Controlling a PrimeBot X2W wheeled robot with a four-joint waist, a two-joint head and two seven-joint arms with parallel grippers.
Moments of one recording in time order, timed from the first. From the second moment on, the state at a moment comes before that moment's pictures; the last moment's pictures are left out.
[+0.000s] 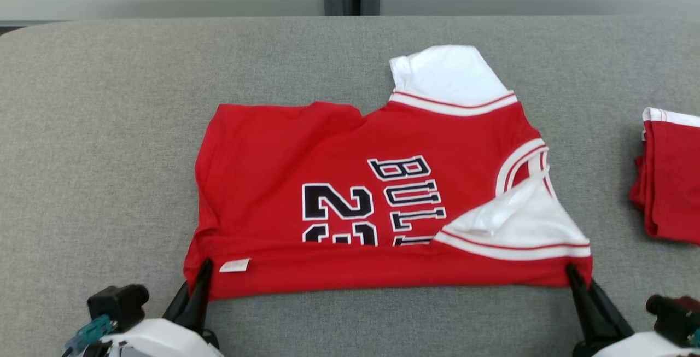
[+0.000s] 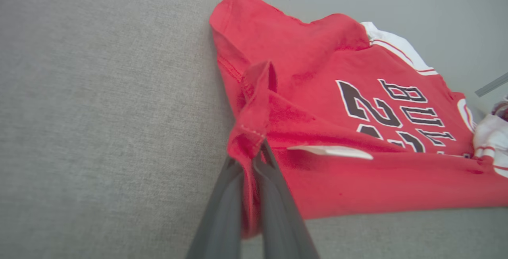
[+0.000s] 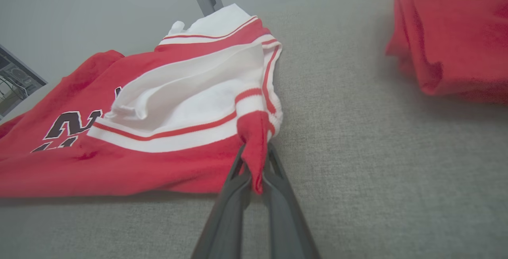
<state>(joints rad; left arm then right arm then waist) 0.02 0.23 -0.23 0.14 -0.64 0.05 -0.02 0.07 -0.18 0.10 0.17 0.48 0.13 -0.14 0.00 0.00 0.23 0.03</state>
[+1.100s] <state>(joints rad) -0.06 0.30 -0.18 -0.12 -0.45 0.20 -0.15 0.00 -0.13 -0.05 -0.12 0.32 0.13 -0.16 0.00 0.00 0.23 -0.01</state>
